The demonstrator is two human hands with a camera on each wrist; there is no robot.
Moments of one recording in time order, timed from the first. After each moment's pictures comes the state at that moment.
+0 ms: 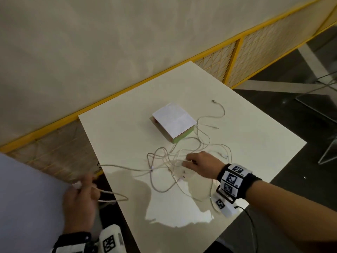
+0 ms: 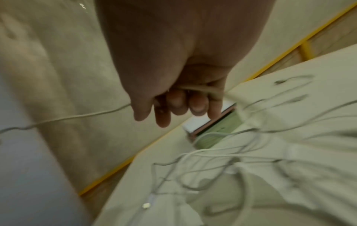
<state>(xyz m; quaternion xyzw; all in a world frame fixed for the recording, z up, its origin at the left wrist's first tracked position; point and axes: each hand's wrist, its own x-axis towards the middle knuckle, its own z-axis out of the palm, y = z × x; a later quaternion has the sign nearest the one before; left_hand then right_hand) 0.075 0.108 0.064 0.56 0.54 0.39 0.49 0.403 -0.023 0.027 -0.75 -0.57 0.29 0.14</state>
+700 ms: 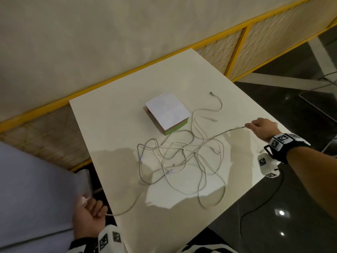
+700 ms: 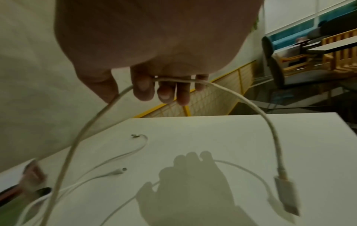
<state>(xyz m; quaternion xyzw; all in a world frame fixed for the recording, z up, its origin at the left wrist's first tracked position) 0.087 0.061 -0.012 0.13 0.57 0.42 0.69 0.630 -0.091 0.019 -0.93 -0.32 0.17 0.04</state>
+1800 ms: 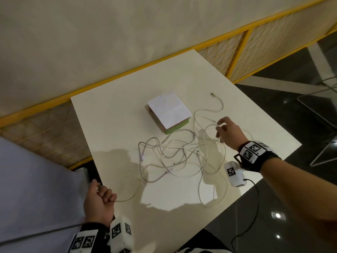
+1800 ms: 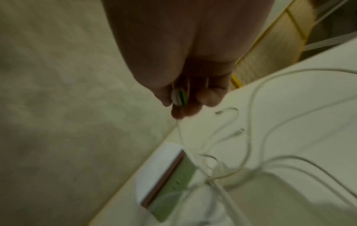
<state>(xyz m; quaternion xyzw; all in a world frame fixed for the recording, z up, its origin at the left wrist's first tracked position) 0.110 0.064 -0.019 0.15 0.56 0.41 0.71 0.521 -0.040 0.025 -0.85 -0.31 0.27 0.32</state>
